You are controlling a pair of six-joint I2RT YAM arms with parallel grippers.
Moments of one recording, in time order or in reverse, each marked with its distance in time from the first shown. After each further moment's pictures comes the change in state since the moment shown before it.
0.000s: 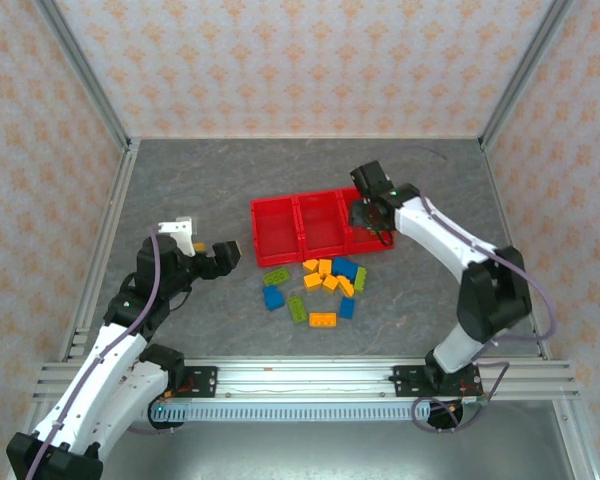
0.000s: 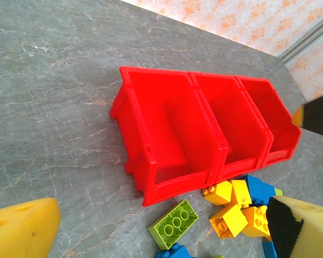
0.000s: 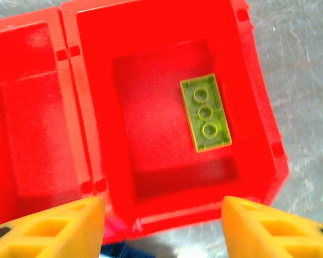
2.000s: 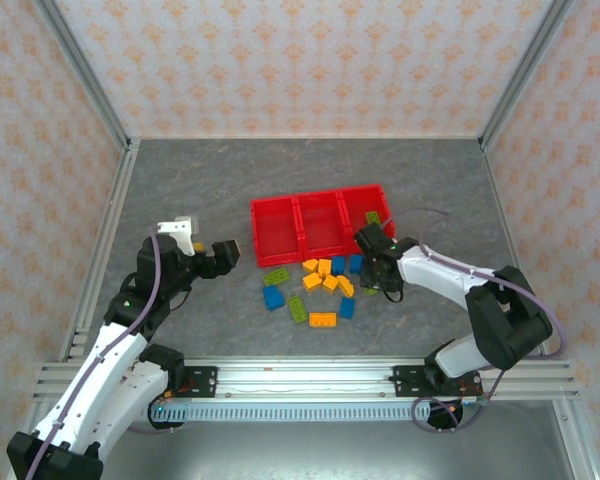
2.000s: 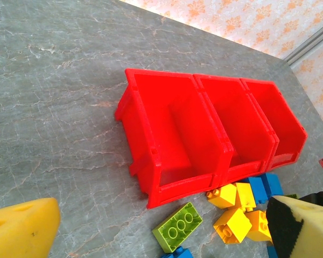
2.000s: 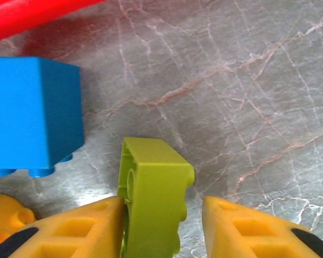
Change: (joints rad) left arm 0.000 0.004 -0.002 0.005 -0.015 0.000; right arm 0.089 -0.137 -0.495 0.099 -0.045 0.197
